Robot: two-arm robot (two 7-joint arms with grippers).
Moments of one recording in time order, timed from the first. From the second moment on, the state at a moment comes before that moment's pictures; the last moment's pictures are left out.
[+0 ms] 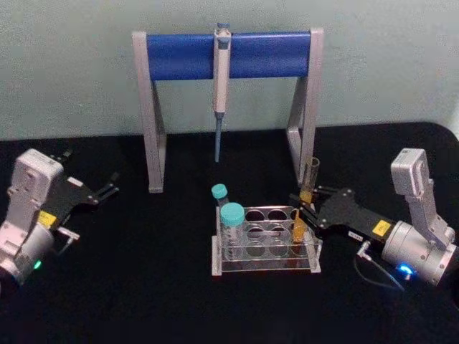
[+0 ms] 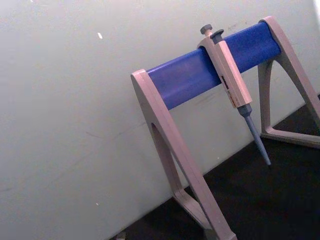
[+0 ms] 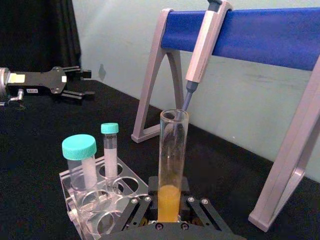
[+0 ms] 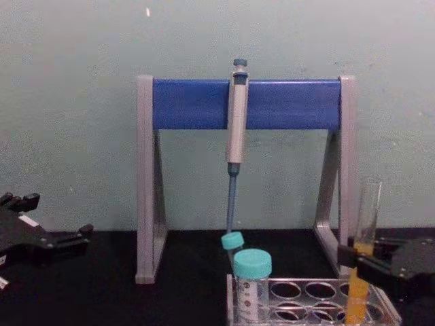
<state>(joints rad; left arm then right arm) -0.20 0.60 0.45 -1.41 -0.25 -0.12 0.03 0.24 0.48 -0.40 -1.31 0.45 -0.15 0.63</state>
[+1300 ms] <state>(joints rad) -0.20 0.60 0.45 -1.41 -0.25 -0.12 0.03 0.24 0.48 -0.40 -1.31 0.45 -0.15 0.63</state>
